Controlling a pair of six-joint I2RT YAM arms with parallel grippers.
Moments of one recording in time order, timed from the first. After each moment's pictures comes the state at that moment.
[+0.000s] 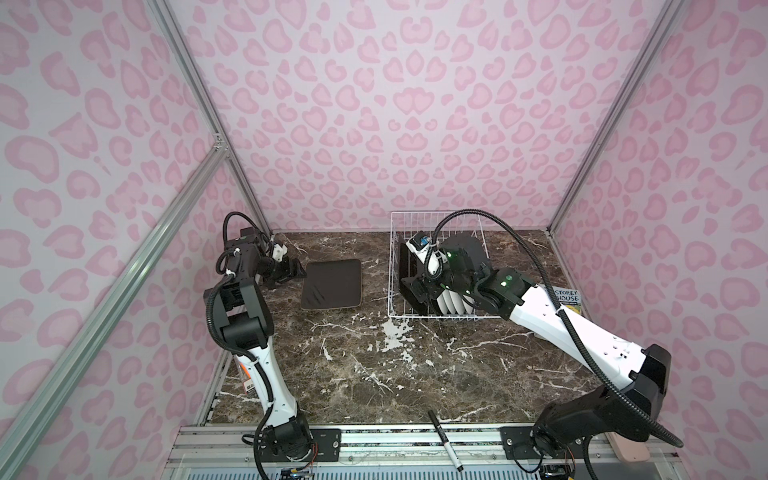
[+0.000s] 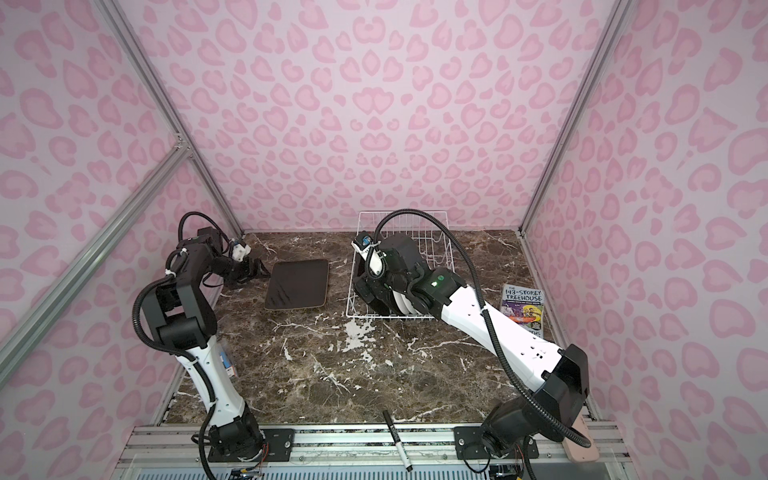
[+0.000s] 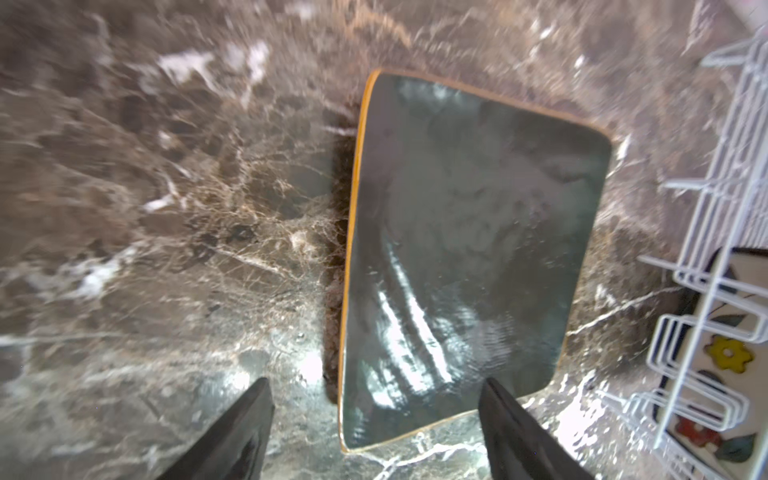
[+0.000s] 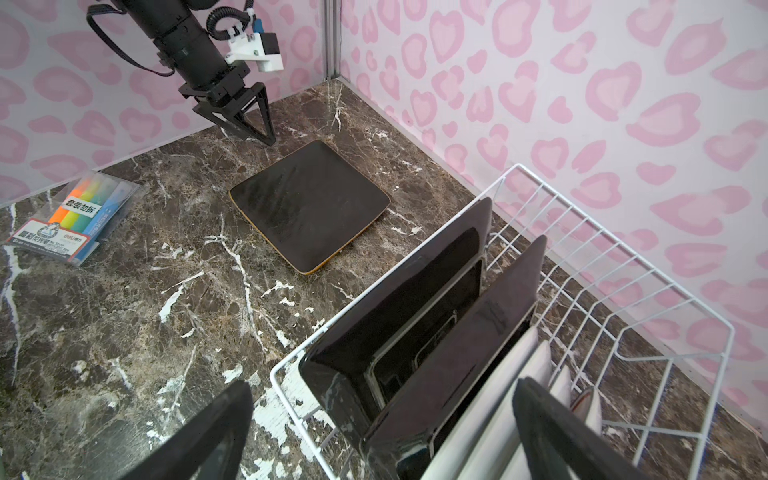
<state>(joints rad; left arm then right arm) 0.32 2.11 1.80 -1.04 0.44 0.07 0.78 1.48 1.45 -0.51 0.04 -0.12</state>
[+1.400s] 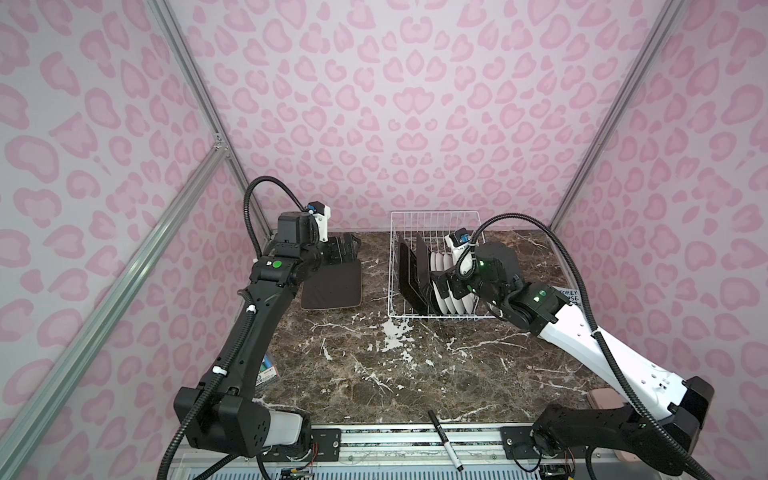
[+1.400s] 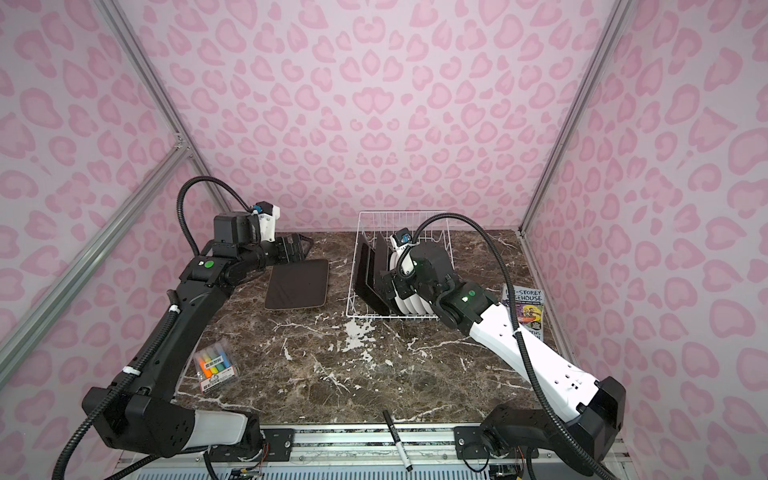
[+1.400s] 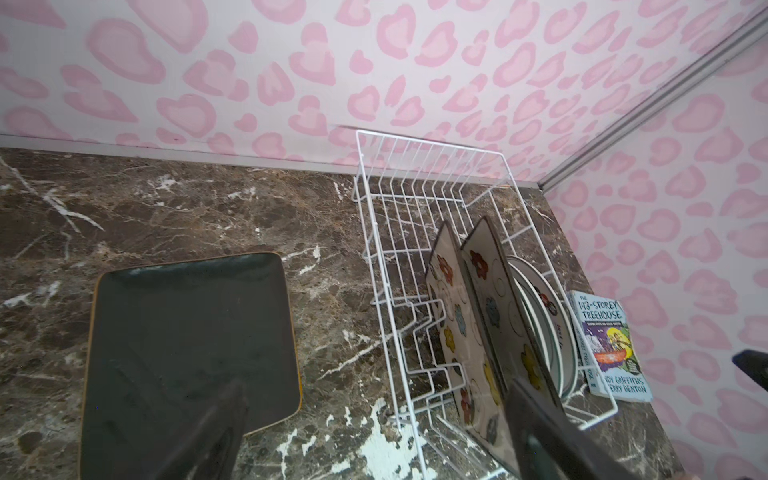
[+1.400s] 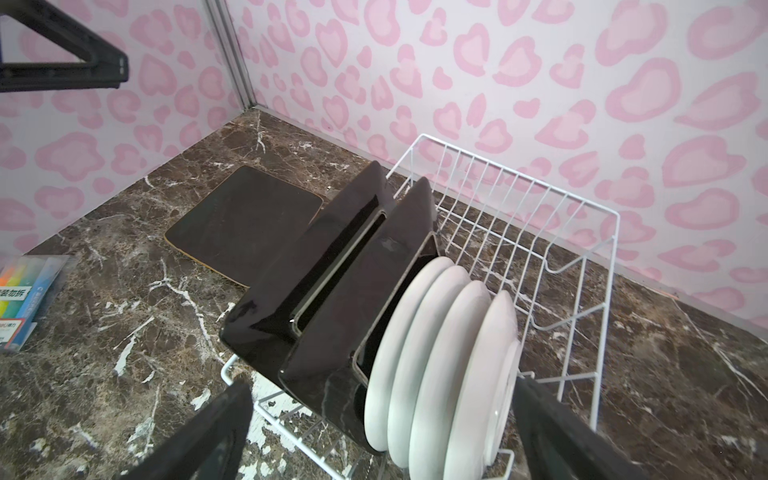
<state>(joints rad) -0.20 1.38 1.43 -0.62 0.28 -0.29 0.68 1.27 1.26 -0.48 0.17 0.07</state>
